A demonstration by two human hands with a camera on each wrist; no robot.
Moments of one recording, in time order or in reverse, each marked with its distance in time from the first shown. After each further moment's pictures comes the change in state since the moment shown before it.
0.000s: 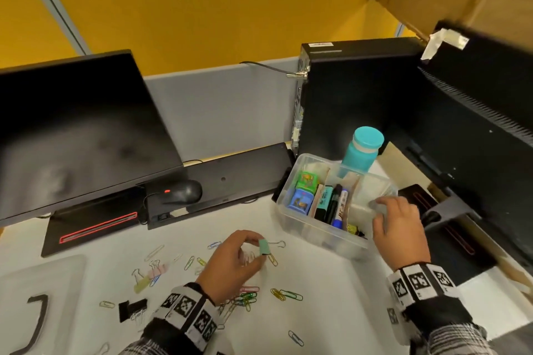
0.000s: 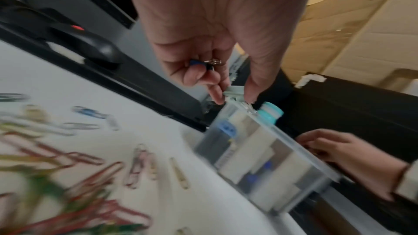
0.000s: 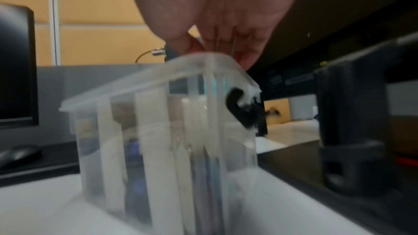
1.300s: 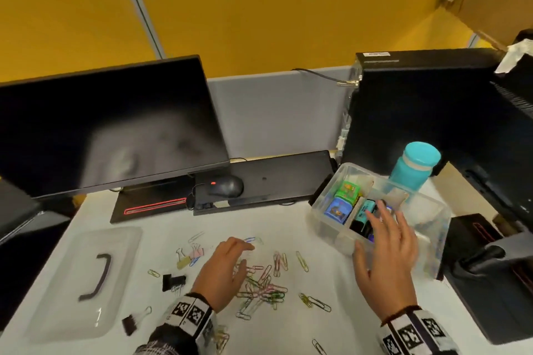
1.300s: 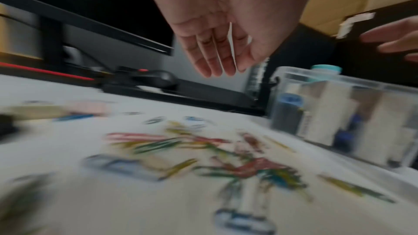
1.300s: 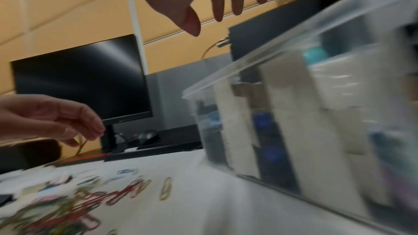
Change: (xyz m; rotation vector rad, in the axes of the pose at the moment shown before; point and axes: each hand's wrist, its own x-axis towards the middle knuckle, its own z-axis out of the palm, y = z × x) left_hand -0.042 -0.068 -0.021 0.458 0.181 0.041; right_hand -0.046 -0.072 0.029 0.134 0.021 -0.254
